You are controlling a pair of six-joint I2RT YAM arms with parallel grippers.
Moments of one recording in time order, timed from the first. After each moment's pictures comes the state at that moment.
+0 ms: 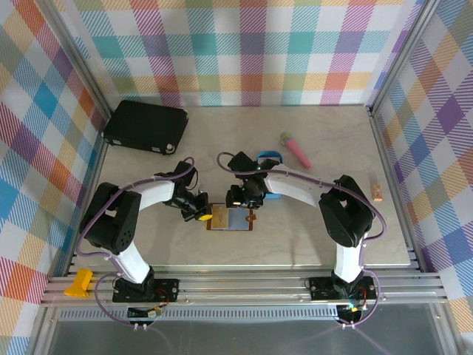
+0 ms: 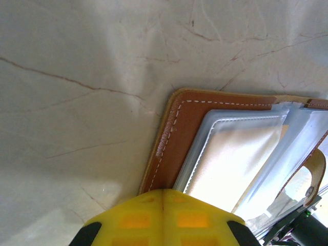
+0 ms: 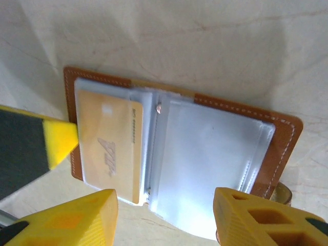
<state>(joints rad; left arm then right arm) -0.34 1.70 0.88 -0.56 0.54 -0.62 0.83 1.87 1.37 -0.77 -0.21 0.69</state>
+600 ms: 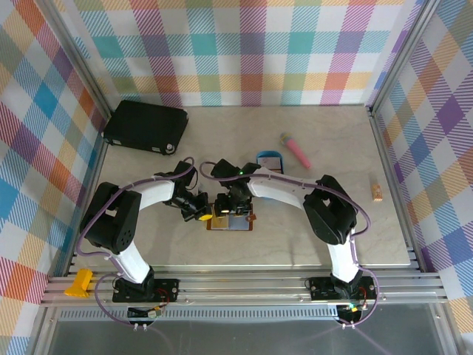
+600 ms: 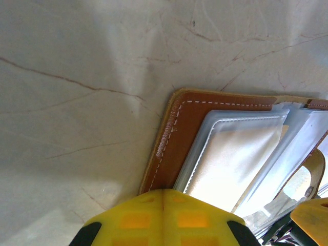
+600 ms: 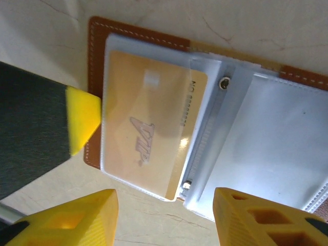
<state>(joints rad) -0.34 1.70 0.88 -0.56 0.54 -0.62 0.92 1.99 1.50 -0.85 -0.20 0.70</state>
